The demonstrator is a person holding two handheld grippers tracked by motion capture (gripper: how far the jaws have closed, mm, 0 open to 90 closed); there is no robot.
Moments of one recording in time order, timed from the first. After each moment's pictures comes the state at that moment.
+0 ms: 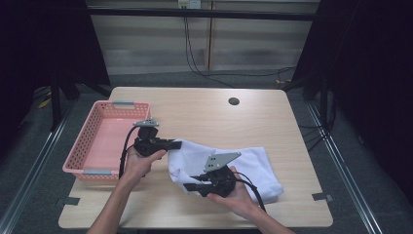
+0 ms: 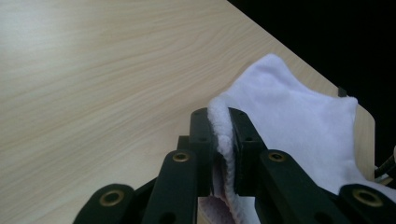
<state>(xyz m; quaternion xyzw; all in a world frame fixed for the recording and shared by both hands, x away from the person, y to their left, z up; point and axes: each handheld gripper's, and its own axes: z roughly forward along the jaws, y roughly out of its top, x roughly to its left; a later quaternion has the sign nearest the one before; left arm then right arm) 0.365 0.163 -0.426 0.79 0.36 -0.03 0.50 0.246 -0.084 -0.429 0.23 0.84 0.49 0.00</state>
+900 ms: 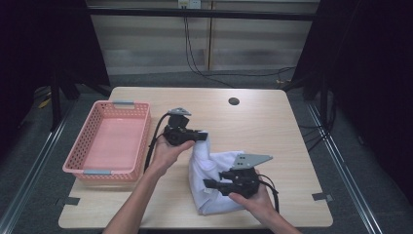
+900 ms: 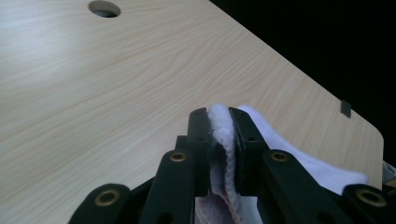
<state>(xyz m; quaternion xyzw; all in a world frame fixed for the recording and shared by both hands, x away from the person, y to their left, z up) 0.382 0.059 -0.412 0.82 0.33 -0.03 0.47 0.229 -0.151 -0.427 0.30 0.79 0.53 0.03</state>
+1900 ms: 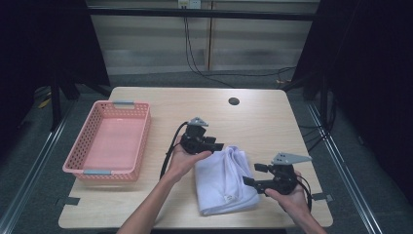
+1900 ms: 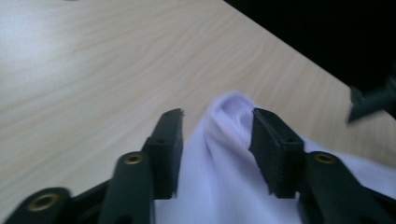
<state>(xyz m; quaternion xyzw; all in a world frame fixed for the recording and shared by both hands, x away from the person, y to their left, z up) 0.362 0.042 -0.444 0.83 0.30 -0.02 0.46 0.240 -0.239 -0.445 0.41 0.77 0.47 0.09</state>
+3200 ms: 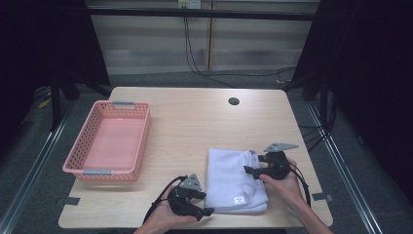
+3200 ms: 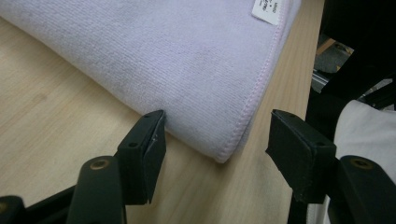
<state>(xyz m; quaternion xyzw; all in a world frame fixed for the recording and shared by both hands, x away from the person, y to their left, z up) 0.238 0.065 -0.491 0.89 0.20 -0.07 0.39 0.292 -0.252 -0.483 0.47 0.79 0.38 0.12</state>
